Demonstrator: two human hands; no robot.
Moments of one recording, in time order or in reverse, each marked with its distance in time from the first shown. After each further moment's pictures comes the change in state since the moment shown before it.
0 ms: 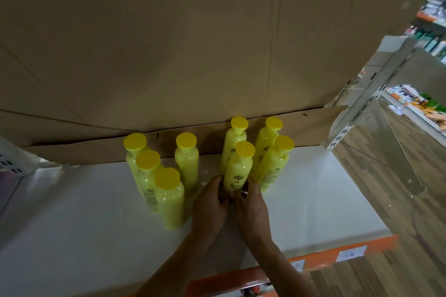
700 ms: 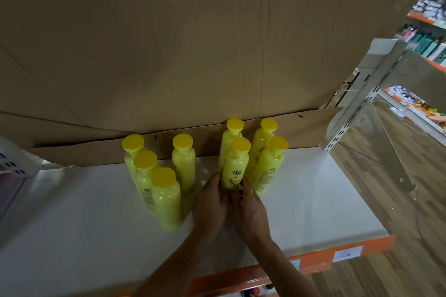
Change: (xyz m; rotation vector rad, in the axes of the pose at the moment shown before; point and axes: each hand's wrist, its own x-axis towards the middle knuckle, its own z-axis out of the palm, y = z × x) left_hand 0.006 0.013 0.007 0.181 0.091 -0.011; right_hand 0.003 0.008 -0.004 -0.124 -0.051 -0.081
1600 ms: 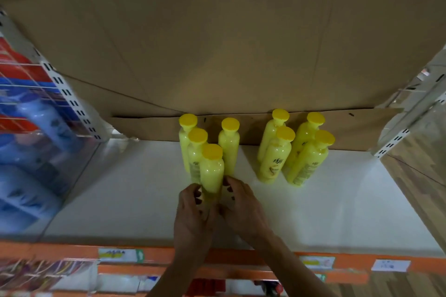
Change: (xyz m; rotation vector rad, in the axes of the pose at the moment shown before) left_hand -0.103 -0.042 -0.095 -0.082 0.354 -0.127; right_hand -0.035 -0.048 0.043 -0.059 -0.357 -0.326
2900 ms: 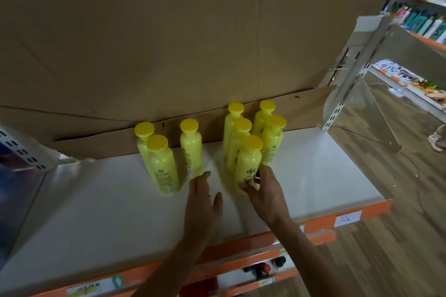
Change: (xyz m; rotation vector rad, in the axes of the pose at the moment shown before) left_hand 0.020 0.019 0.062 -0.008 -0.334 0.209; right_hand -0.032 0.049 -0.065 0.078 0.446 0.213
